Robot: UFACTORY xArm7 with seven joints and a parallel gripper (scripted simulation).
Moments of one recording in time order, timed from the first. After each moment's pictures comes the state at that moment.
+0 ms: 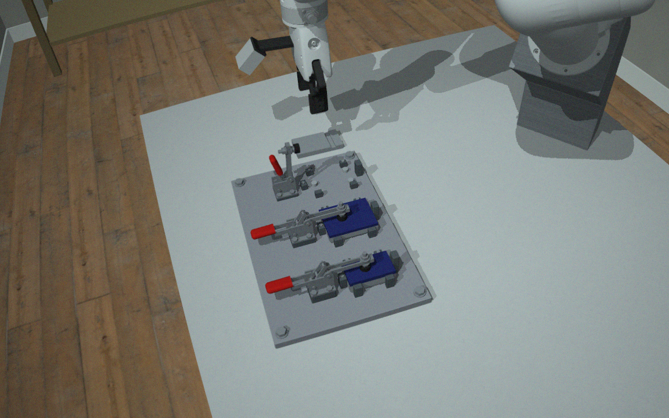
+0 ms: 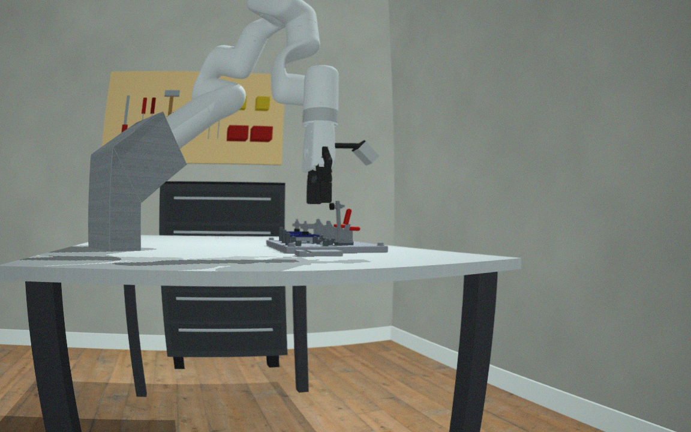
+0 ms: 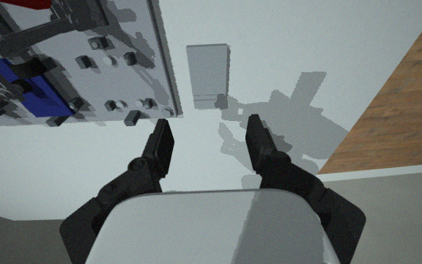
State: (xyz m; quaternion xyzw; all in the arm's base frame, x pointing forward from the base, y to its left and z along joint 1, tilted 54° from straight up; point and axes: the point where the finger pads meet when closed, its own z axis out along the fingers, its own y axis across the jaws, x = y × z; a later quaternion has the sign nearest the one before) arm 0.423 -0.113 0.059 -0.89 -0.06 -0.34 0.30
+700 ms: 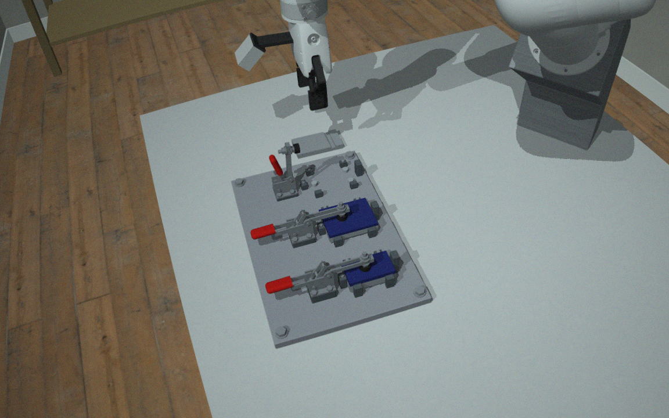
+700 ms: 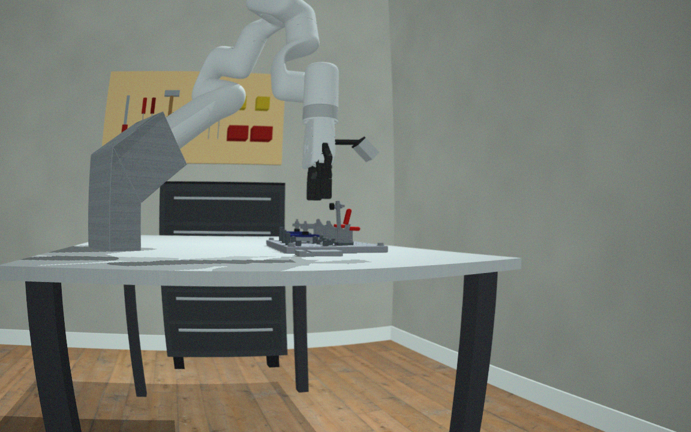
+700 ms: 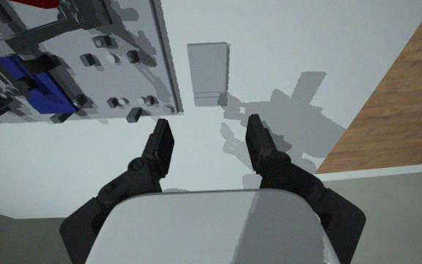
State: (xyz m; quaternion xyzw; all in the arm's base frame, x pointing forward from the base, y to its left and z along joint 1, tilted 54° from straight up) arm 0.419 -0.117 0.064 -0.89 -0.06 -0.34 0.30
